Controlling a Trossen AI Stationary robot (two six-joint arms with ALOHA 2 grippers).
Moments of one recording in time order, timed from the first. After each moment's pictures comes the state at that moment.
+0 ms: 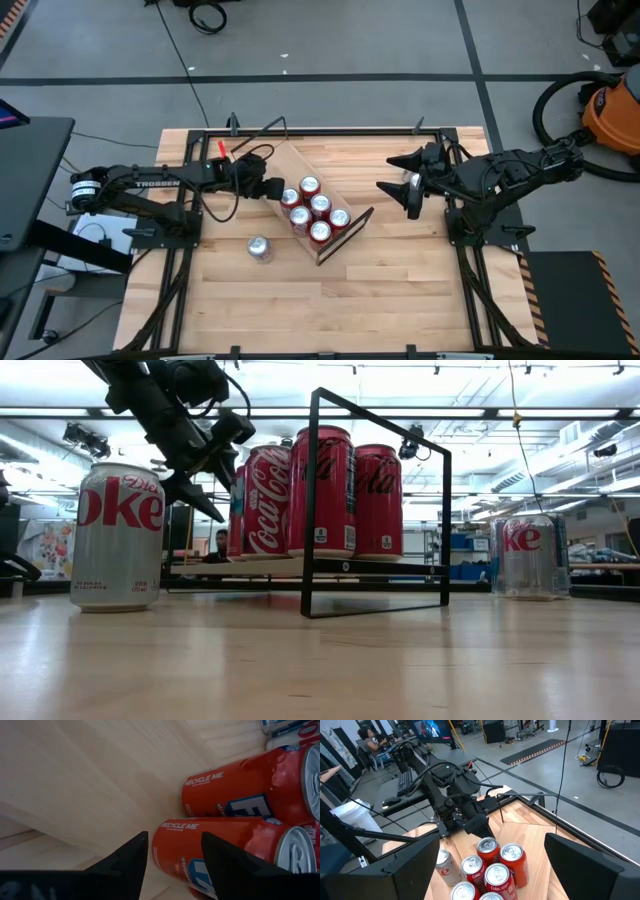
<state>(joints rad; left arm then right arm) 0.26 1.18 0.74 -0.40 -0.02 -1.04 0.38 1.06 1.34 -0.59 0.70 0.49</state>
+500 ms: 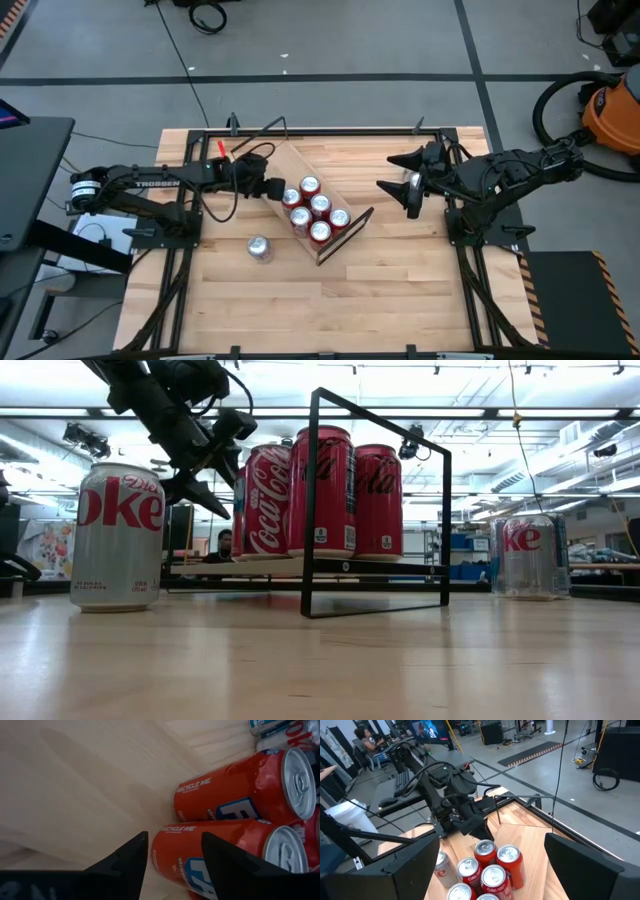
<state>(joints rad) 0.26 1.18 0.74 -0.36 -0.04 -0.98 0.38 1.06 1.34 -0.59 0.71 0.48</state>
